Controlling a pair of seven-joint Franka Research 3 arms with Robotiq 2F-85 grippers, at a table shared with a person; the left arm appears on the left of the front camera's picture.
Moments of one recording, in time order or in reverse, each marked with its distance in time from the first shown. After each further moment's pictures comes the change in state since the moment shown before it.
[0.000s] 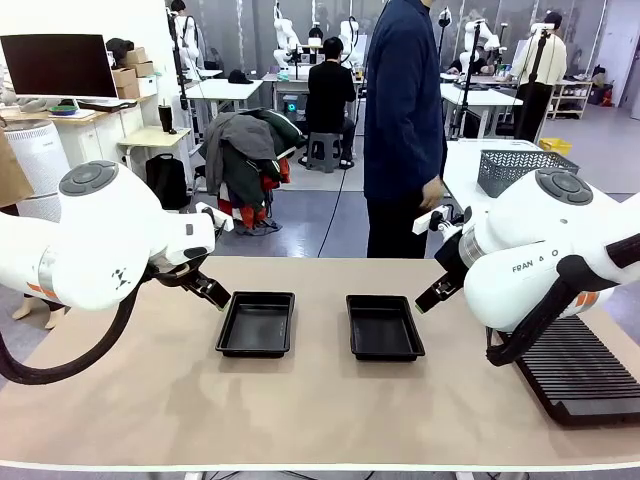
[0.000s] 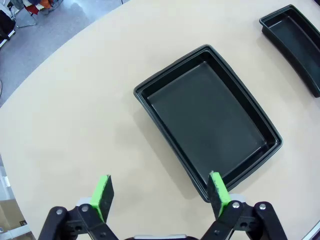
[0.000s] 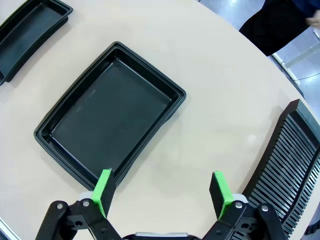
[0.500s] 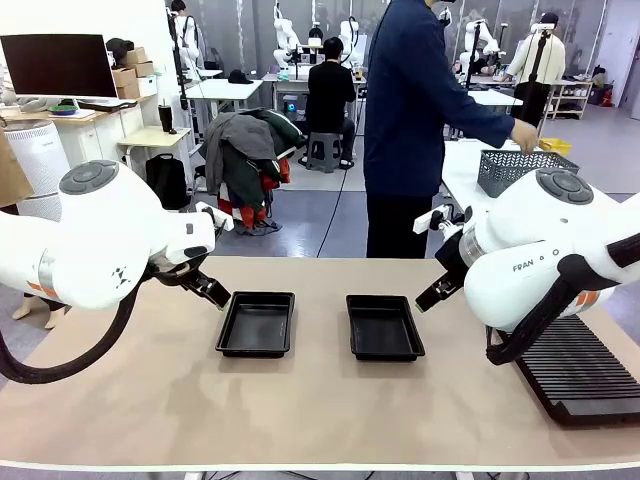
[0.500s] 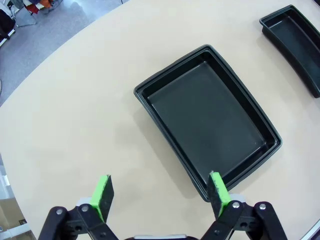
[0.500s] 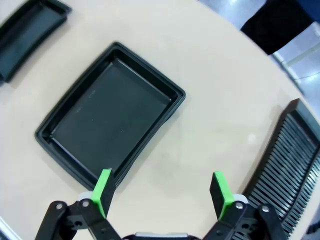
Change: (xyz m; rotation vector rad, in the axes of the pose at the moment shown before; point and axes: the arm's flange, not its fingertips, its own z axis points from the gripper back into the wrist) left arm 0.003 0.002 0.004 -0.002 0.004 0.008; right arm 0.003 -0.002 0.007 -0.003 -0.007 -0.018
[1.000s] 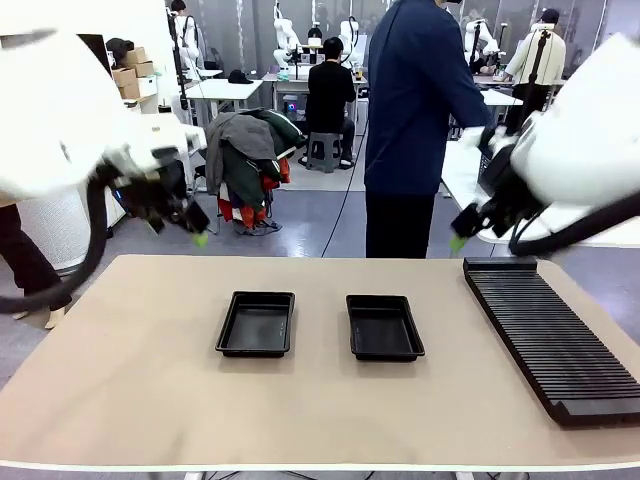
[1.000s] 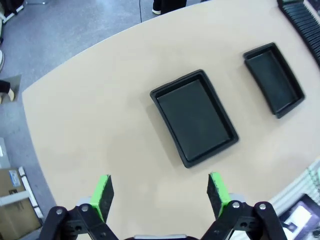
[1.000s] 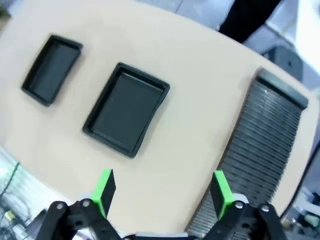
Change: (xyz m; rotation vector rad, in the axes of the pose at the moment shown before) left arm 0.056 0.027 0.156 -0.037 0.051 0.166; right arm 0.045 -0.040 0.171 0.072 0.078 -0.251
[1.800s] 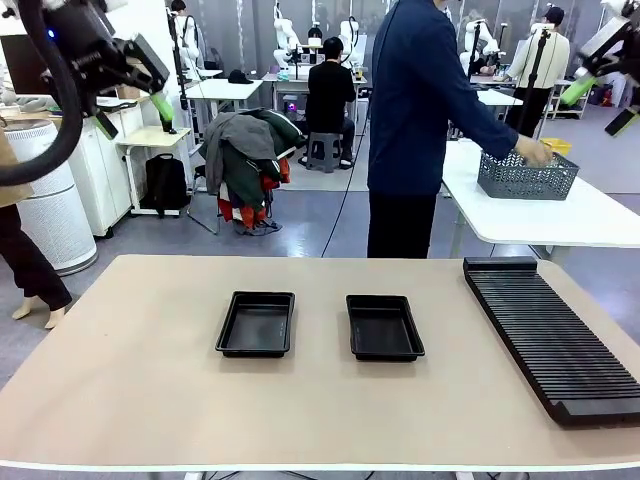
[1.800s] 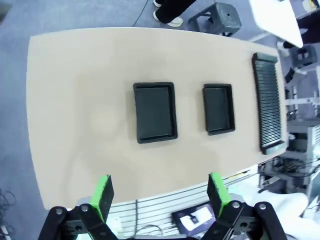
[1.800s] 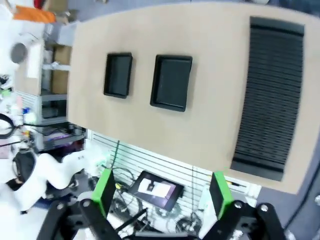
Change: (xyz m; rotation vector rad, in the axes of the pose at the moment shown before) left arm 0.065 0.052 0.150 -0.183 0.087 0.477; right arm 0.047 -0.137 0.174 0.348 0.186 -0.449
